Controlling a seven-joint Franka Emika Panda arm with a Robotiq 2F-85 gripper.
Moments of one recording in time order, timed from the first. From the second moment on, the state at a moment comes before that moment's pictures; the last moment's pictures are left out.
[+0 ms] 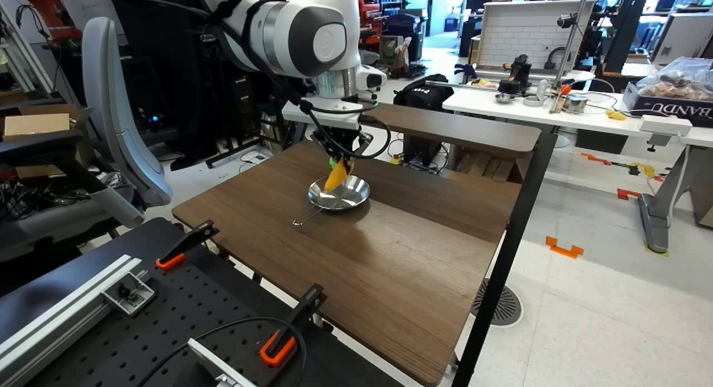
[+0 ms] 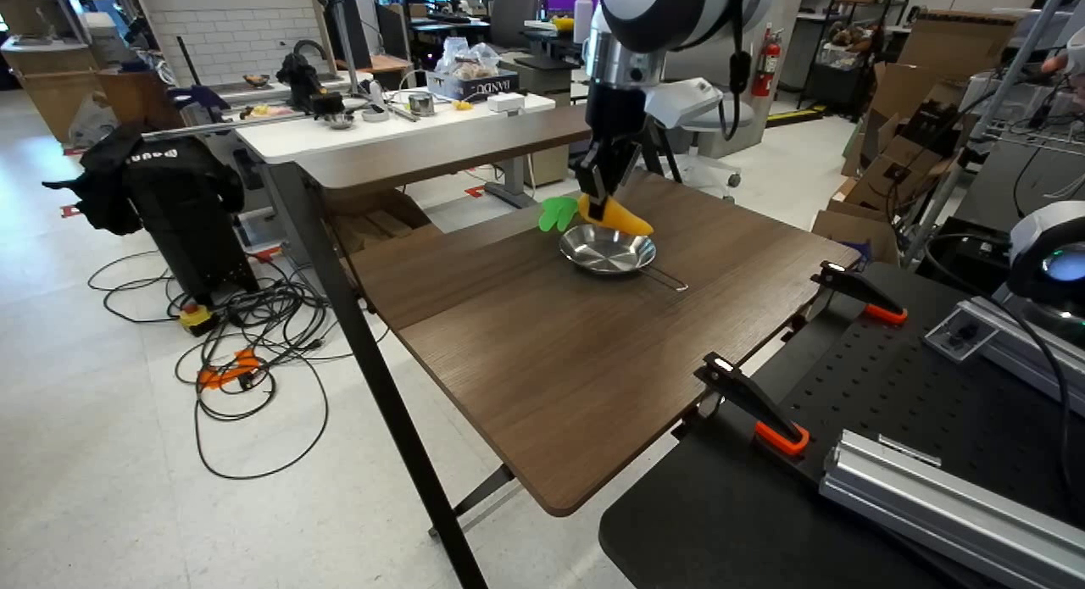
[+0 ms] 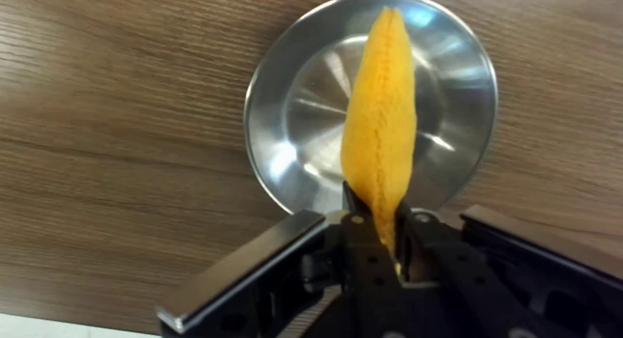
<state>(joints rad) -0.04 0.56 0.10 -2.02 -0.05 2.65 -0.21</state>
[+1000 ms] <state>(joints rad) -0.02 0.46 0.09 -2.10 -0.05 2.64 -0.20</state>
